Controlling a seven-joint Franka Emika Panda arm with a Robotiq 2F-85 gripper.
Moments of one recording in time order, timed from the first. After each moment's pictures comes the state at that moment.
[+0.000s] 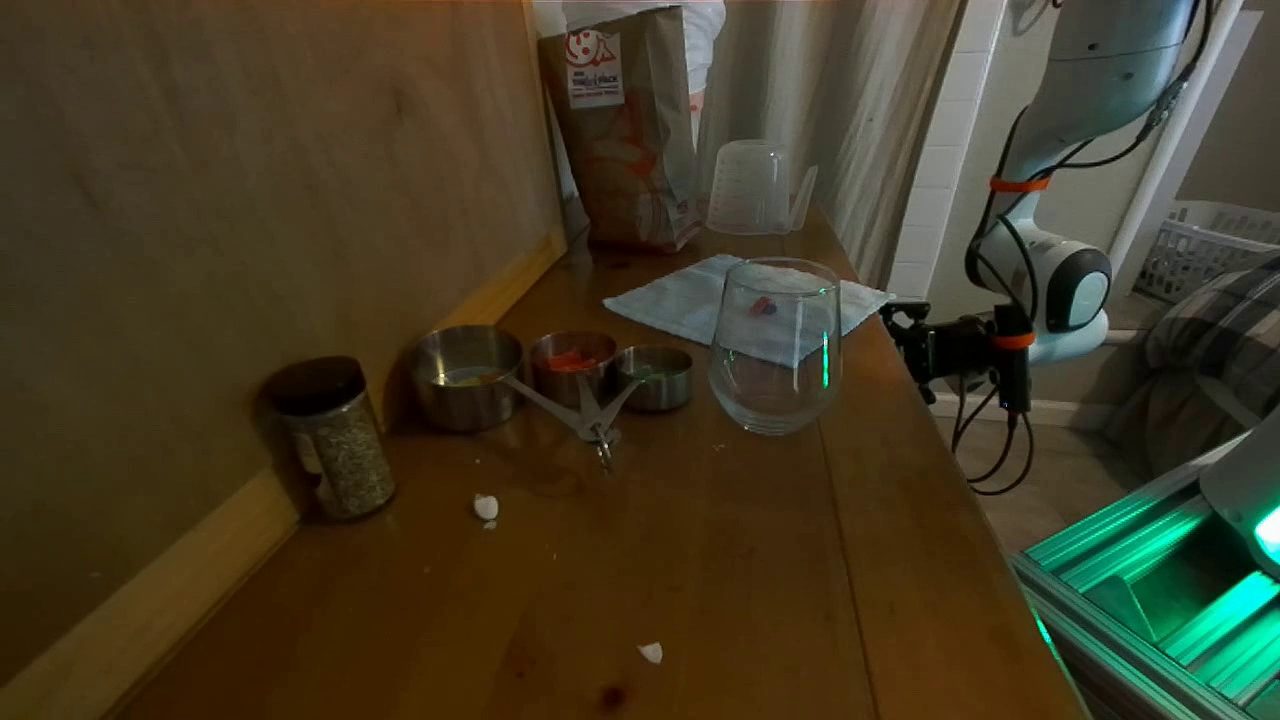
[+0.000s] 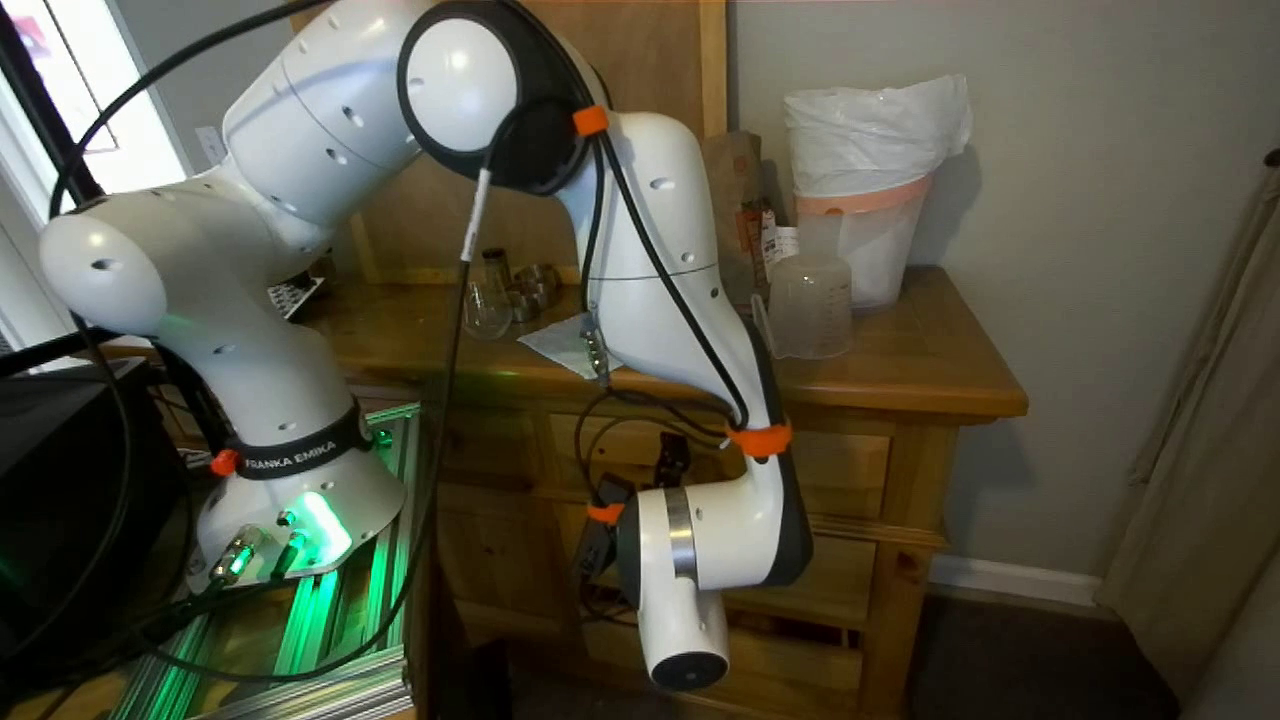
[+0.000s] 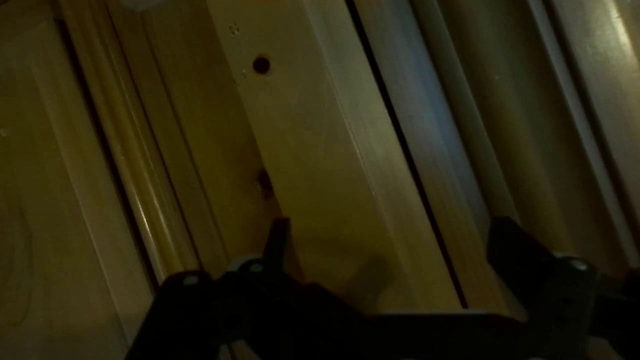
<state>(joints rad) -0.42 1.07 -0.18 -2.04 1.33 1.49 -1.17</state>
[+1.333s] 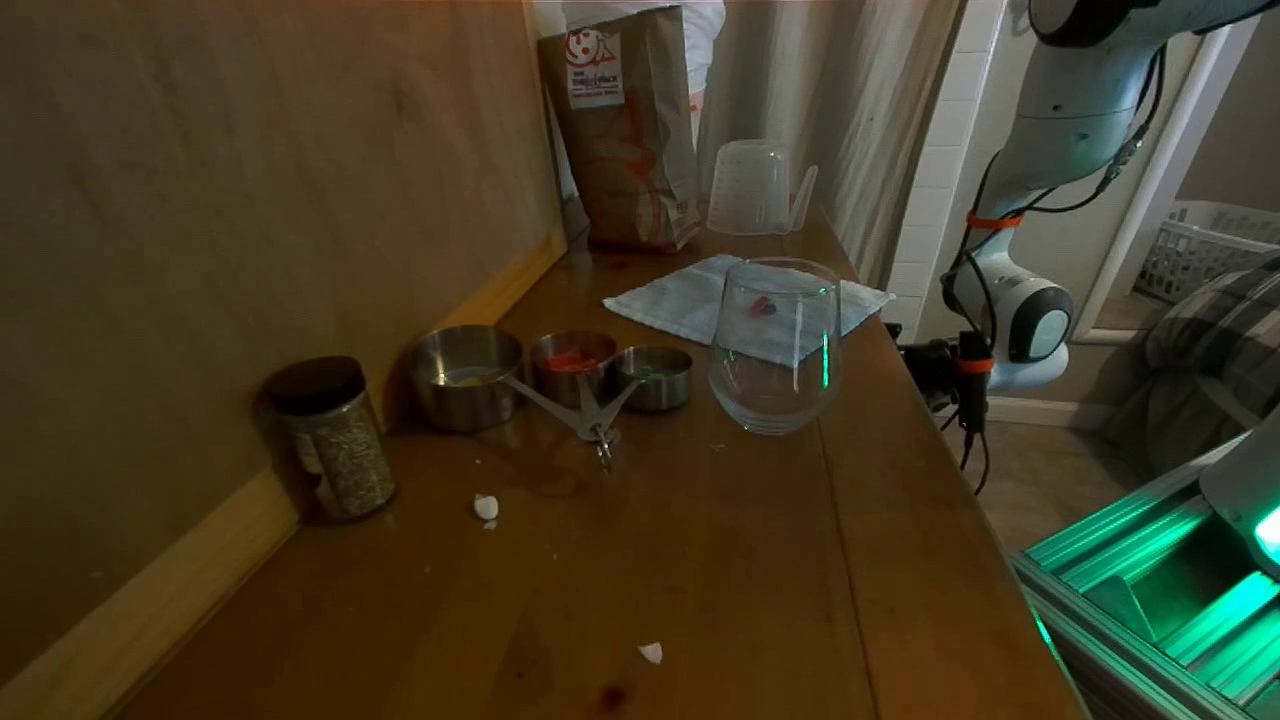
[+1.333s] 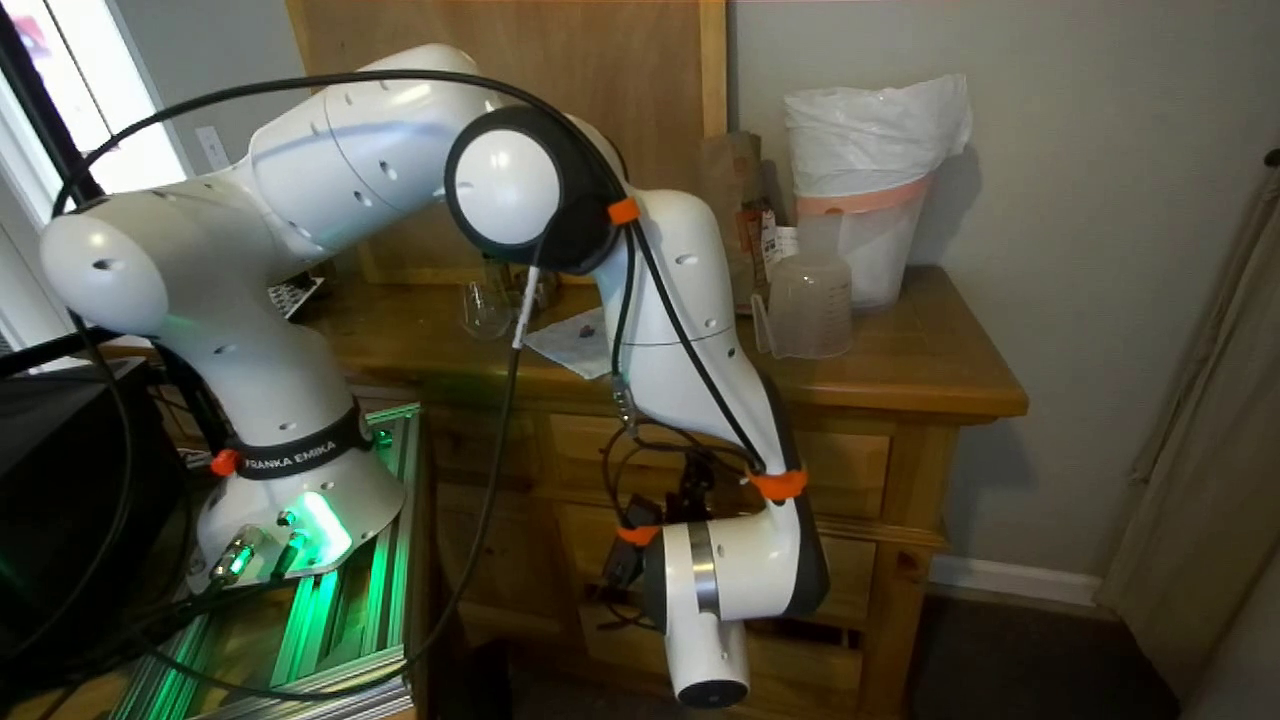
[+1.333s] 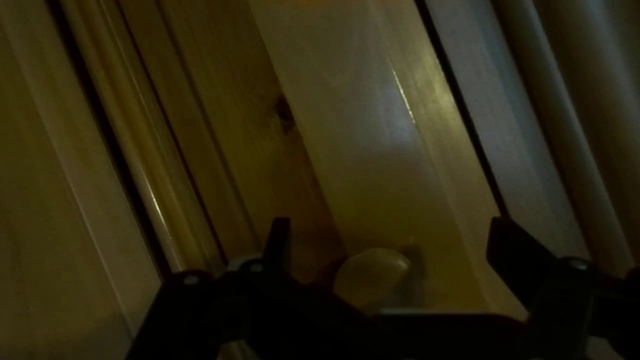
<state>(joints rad) -0.41 1.25 -0.15 -1.84 1.41 1.42 -1.13</state>
